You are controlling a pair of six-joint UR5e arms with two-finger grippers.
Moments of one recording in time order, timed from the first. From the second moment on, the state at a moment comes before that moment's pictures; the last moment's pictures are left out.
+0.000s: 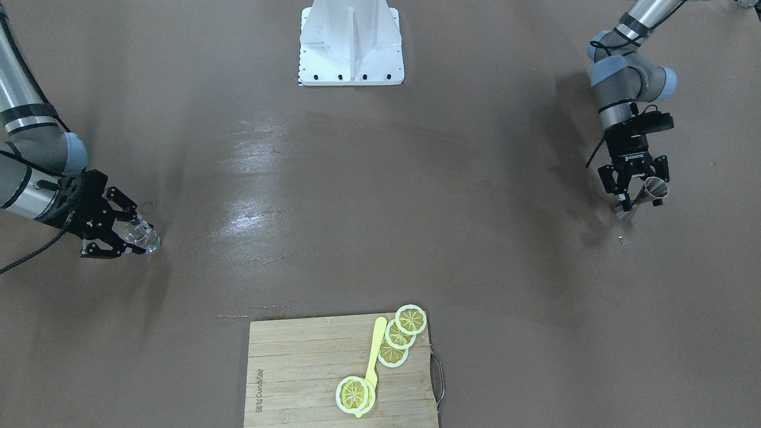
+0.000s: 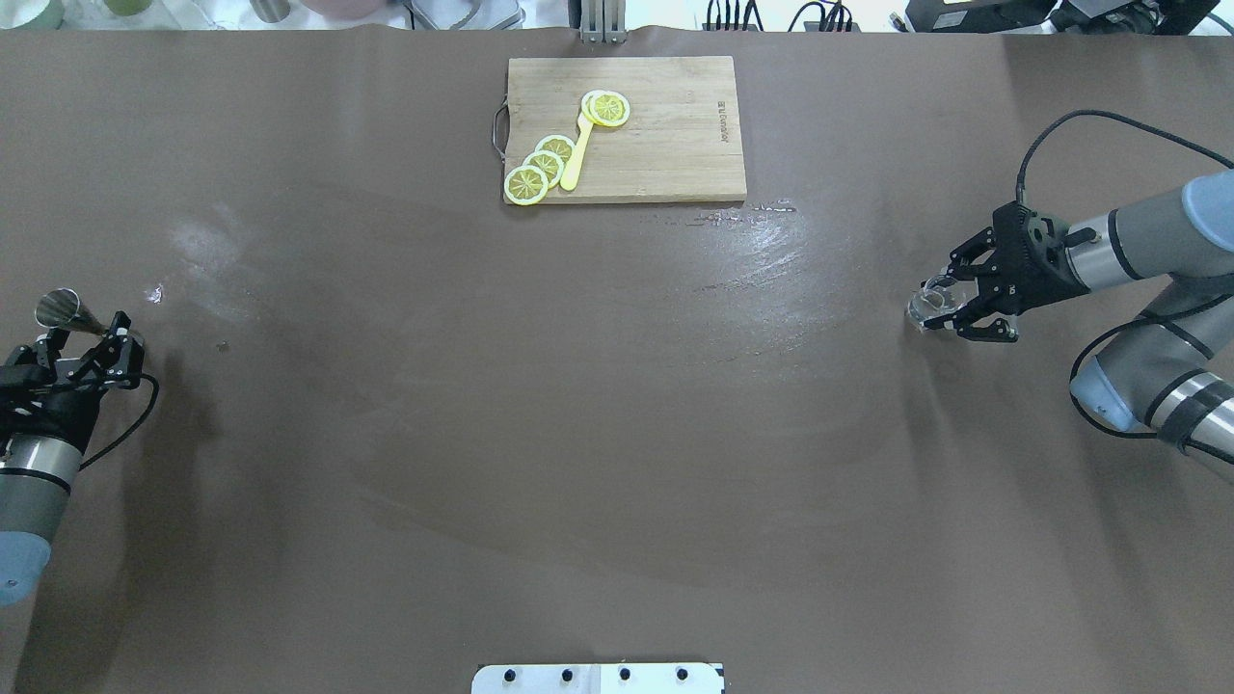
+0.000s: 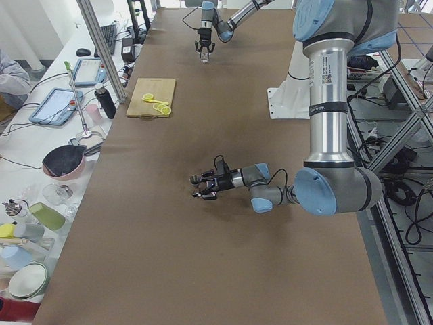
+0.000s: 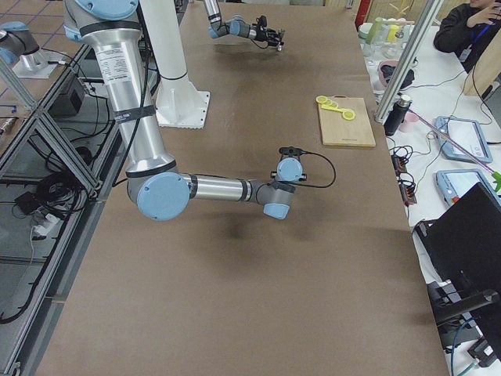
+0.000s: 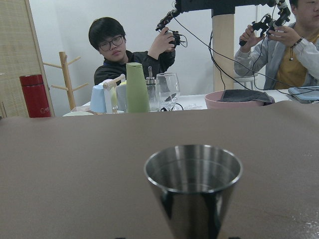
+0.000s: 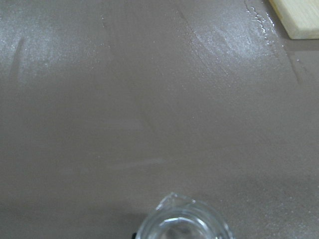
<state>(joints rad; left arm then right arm) -0.35 -1.45 -1.36 -2.85 -0.53 -1.30 0.96 -1.31 1.16 -0.21 2.39 -0.26</state>
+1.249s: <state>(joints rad) -0.35 -1.55 -1.55 -2.72 -0.57 -1.26 1.11 -1.27 1.38 -0.44 2.46 -0.27</state>
